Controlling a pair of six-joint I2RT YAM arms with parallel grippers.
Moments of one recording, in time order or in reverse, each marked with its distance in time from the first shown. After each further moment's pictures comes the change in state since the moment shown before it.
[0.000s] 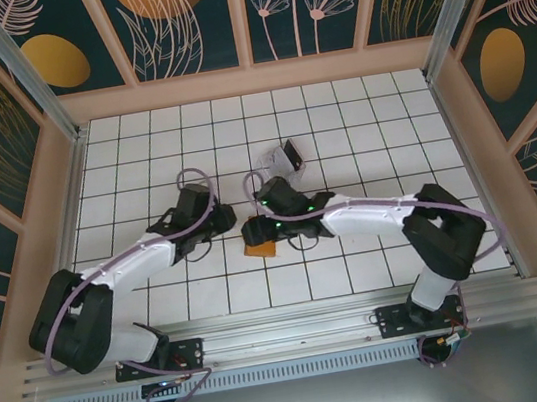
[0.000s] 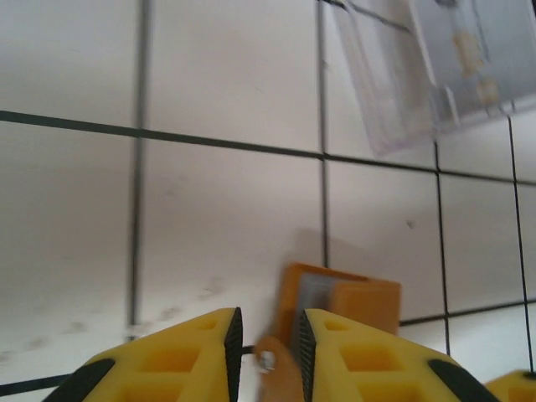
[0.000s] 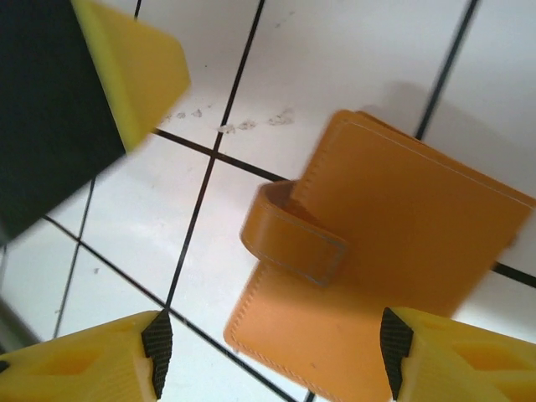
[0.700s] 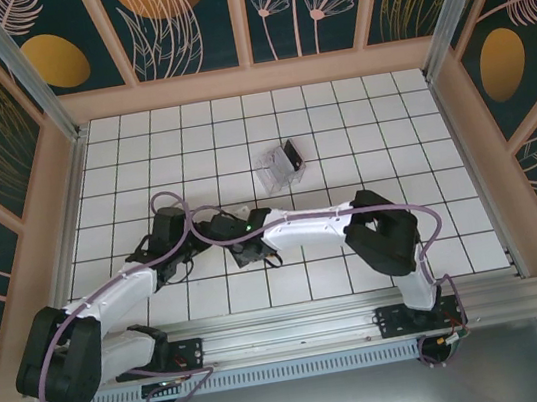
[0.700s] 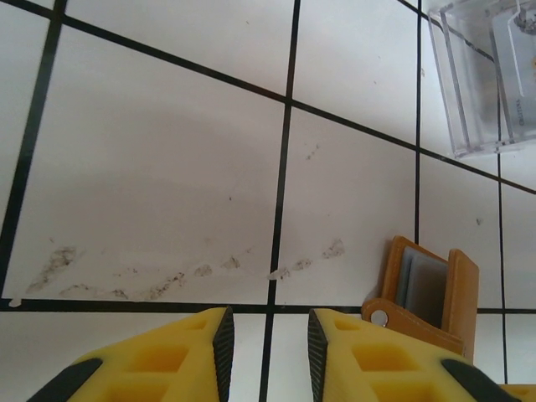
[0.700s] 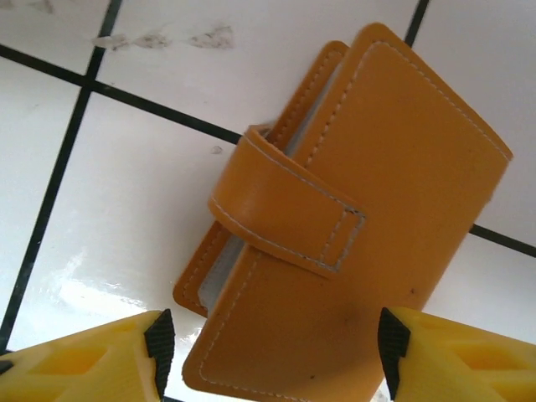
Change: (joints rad) left arm 0.106 -0.182 -0.235 0.085 0.053 0.001; right arm 0.218 0.318 0.412 -0.518 0.448 0.050
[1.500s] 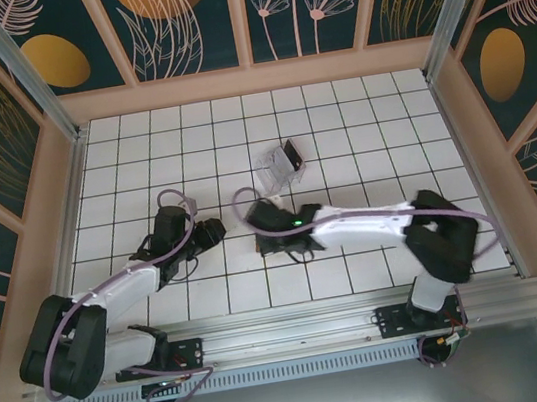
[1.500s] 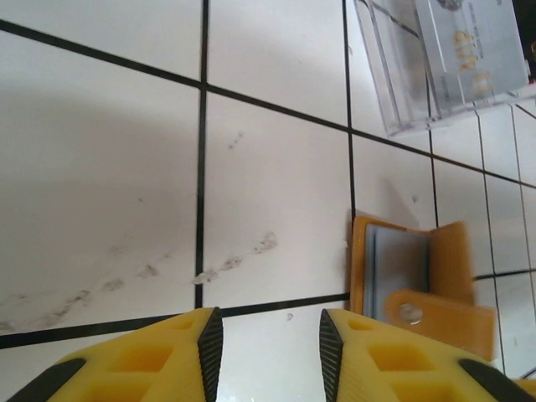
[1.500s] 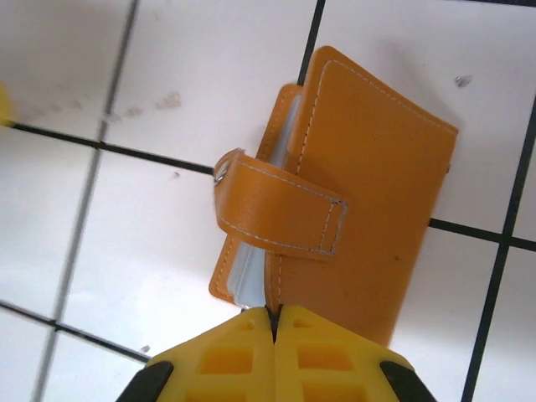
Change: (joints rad) left arm 0.001 0.073 -0.018 0.158 0.153 0.003; right arm -0.122 -0.394 -0.450 0.384 -0.132 0.065
